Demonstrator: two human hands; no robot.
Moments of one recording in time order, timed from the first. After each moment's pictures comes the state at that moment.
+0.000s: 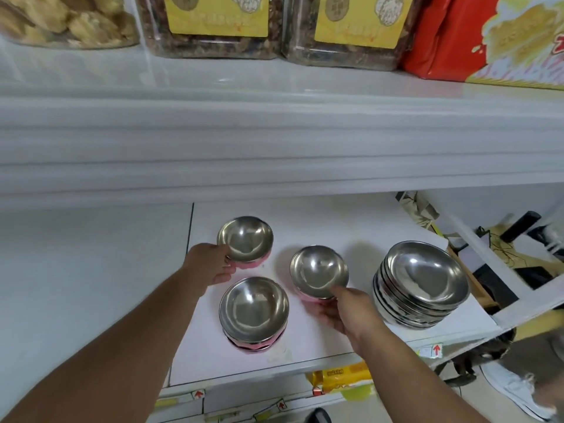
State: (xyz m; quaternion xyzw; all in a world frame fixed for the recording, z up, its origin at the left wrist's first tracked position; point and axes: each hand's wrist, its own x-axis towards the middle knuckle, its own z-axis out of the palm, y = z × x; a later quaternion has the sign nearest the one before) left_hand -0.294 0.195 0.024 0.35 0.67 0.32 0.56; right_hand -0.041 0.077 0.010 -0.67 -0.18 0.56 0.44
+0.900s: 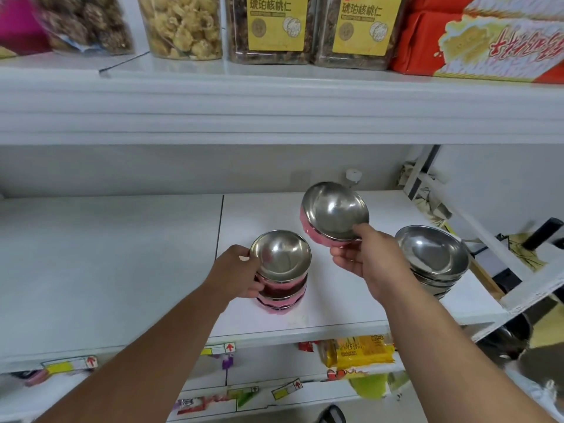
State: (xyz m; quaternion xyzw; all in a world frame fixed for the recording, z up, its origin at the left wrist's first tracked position) left_hand -0.300 0.067 0.065 0.44 0.65 0.32 0.52; right_hand -0.069 0.041 0.108 -0.61 -0.27 0.51 0.55
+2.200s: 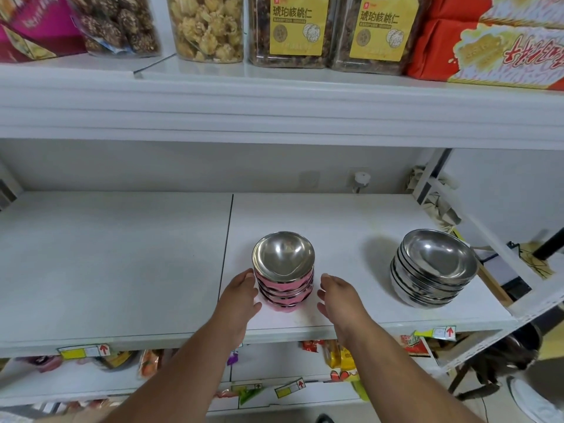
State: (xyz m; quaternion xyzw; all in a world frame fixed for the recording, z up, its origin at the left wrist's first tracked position) left_hand -0.306 0.034 0.005 0.30 0.58 0.42 0.63; right_hand -0.123 0.012 0.039 -0.70 -0.31 0.52 0.38
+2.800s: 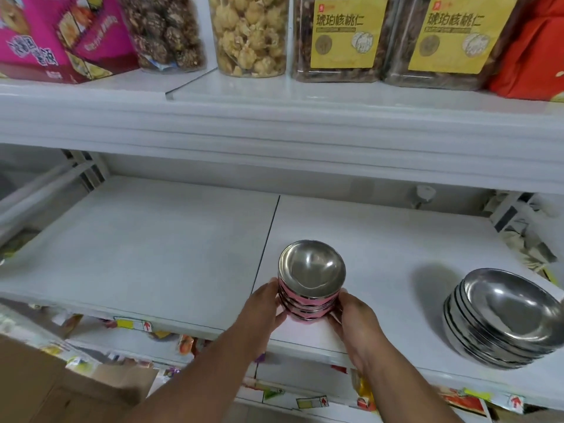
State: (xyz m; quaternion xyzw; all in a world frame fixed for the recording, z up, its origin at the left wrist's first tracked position) left_hand -0.300 0.031 0.024 0.24 0.57 0.47 0.63; right_hand -0.126 0.047 0.021 -0.59 -0.29 0.65 0.38
